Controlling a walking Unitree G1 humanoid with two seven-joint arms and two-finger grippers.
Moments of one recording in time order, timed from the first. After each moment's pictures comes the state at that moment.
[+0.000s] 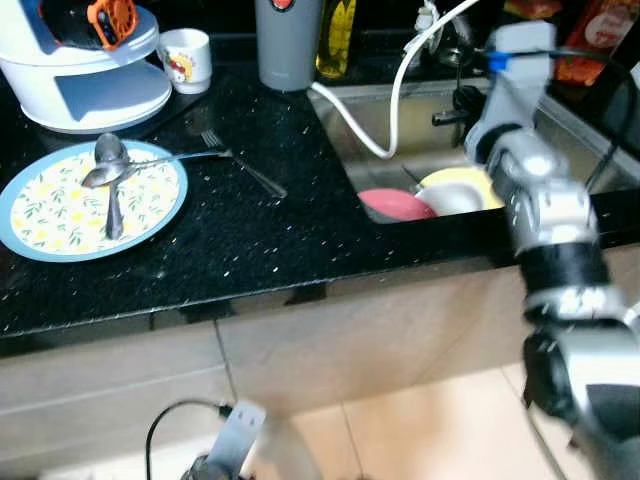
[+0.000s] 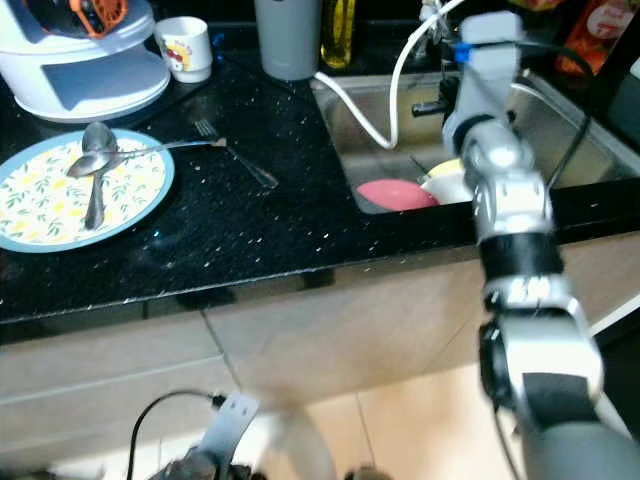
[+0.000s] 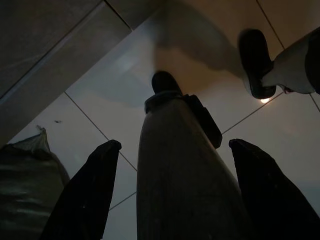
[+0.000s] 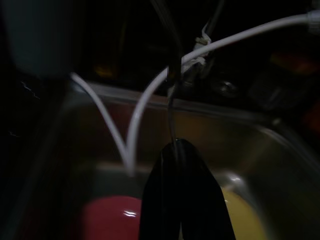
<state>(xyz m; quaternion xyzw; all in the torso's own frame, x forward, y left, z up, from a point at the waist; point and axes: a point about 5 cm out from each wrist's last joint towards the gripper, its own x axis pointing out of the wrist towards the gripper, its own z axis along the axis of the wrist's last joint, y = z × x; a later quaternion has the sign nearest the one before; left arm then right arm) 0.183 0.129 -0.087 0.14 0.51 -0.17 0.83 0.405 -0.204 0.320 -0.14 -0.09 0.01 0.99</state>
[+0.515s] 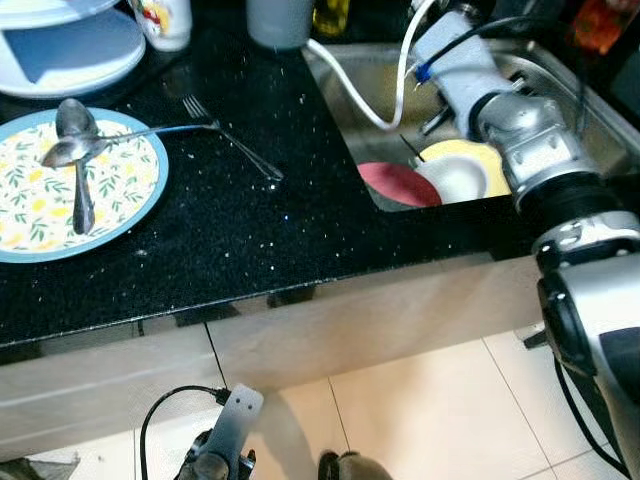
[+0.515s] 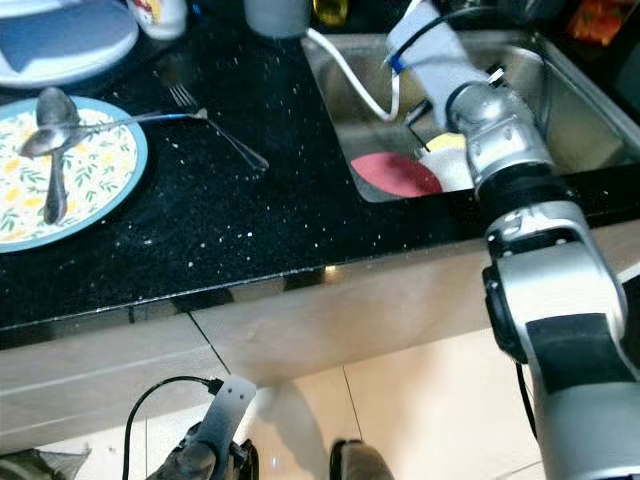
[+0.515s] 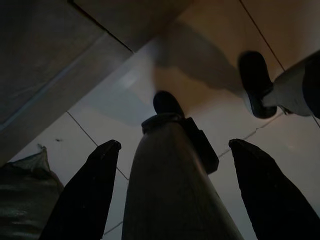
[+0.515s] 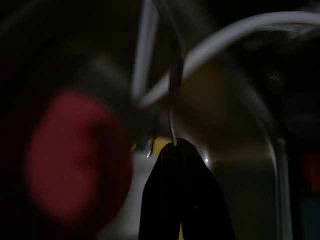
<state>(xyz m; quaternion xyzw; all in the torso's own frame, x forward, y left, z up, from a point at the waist) 0.184 0.127 -0.082 0.14 0.46 -0.14 0.87 0.423 -0.176 0.313 -0.45 0.04 0.13 0.88</state>
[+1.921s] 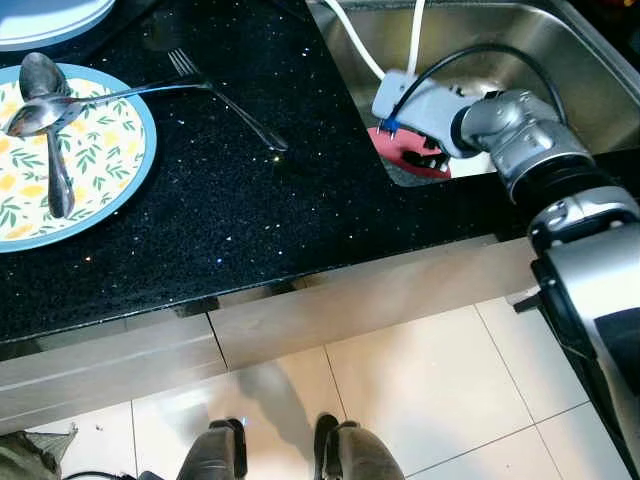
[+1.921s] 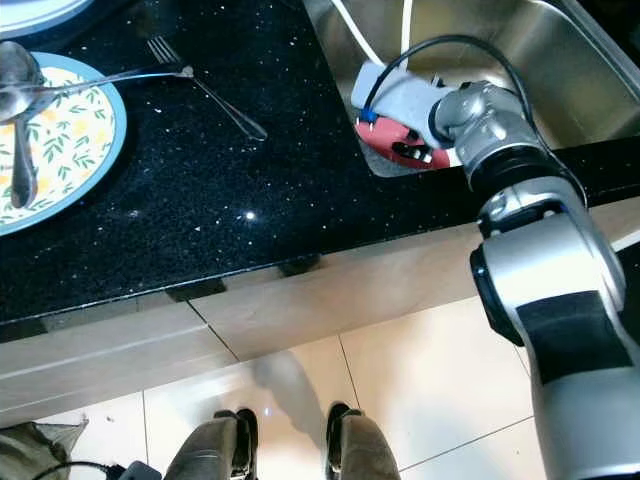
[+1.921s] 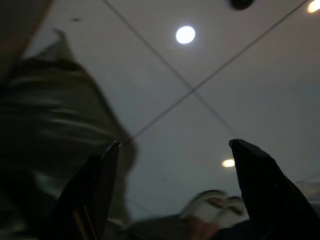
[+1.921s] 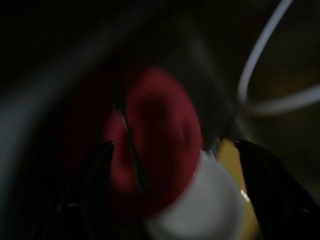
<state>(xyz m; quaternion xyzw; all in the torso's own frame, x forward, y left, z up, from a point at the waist) 0.091 0.256 -0.101 0.25 0.57 -0.07 0.78 0.417 -0.165 0.336 -0.44 0.05 0.26 0.86</state>
